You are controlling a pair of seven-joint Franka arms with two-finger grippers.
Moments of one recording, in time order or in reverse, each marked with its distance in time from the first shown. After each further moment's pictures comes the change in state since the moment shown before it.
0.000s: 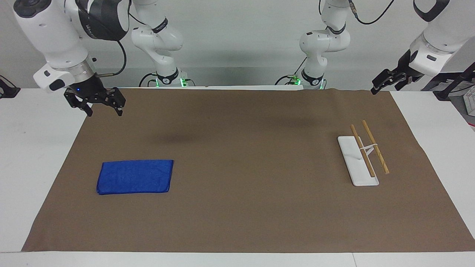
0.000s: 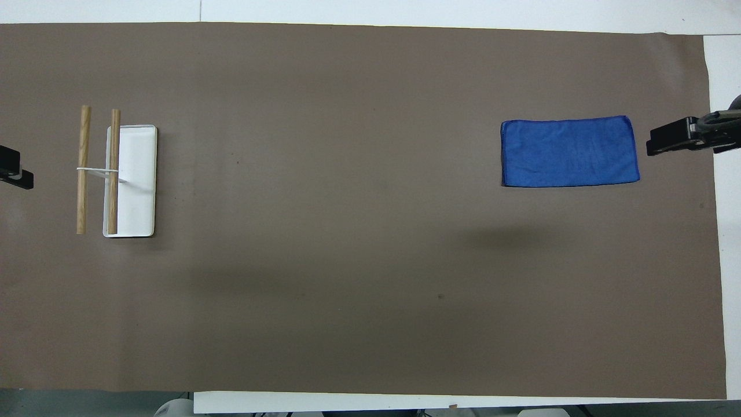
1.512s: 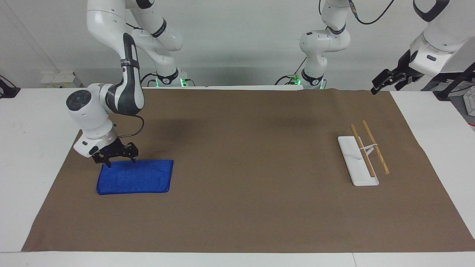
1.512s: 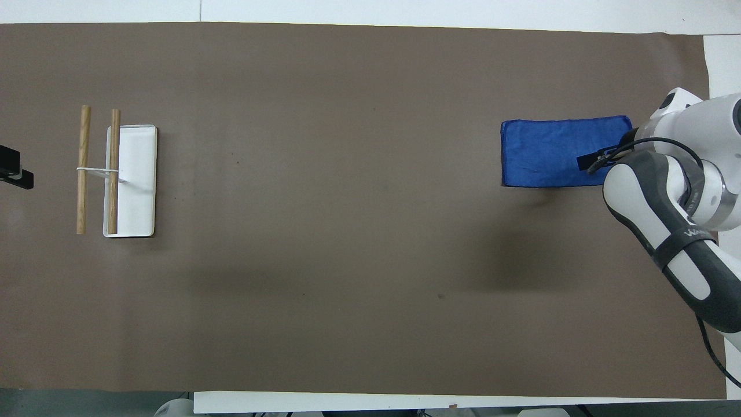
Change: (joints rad) left arm 0.000 0.000 0.000 0.000 0.000 0.000 0.000; right arm -0.050 0.260 -0.029 -0.403 0.021 0.746 -0.306
